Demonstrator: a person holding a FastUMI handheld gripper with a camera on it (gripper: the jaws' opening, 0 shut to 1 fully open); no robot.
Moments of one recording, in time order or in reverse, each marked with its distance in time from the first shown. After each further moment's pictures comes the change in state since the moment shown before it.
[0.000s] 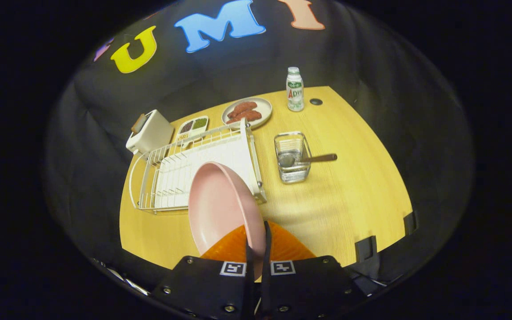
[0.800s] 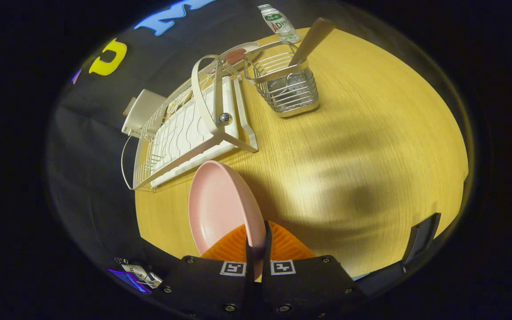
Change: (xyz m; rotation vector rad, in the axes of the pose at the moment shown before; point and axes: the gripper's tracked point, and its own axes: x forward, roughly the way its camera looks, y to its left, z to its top) arm 0.100 -0.032 -0.068 0.114 0.237 0.258
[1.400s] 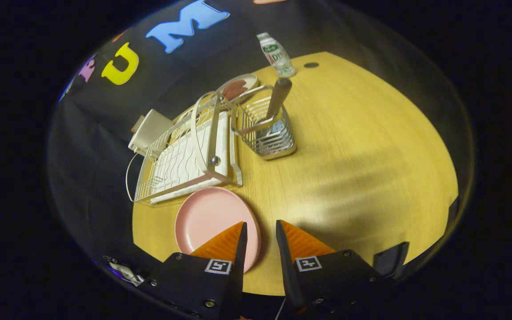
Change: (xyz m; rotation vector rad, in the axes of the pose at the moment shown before) arm -0.069 -0.041 0.064 -0.177 -0.331 -0.102
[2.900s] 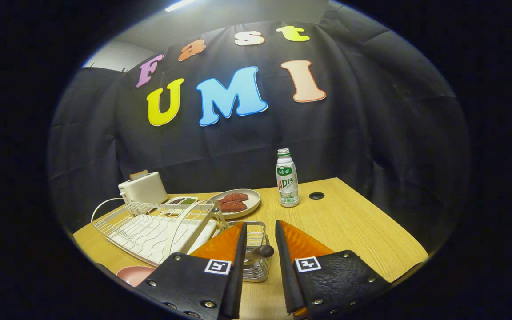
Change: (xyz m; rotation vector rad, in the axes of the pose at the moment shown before) arm 0.035 -0.016 0.151 -0.256 -0.753 -0.025
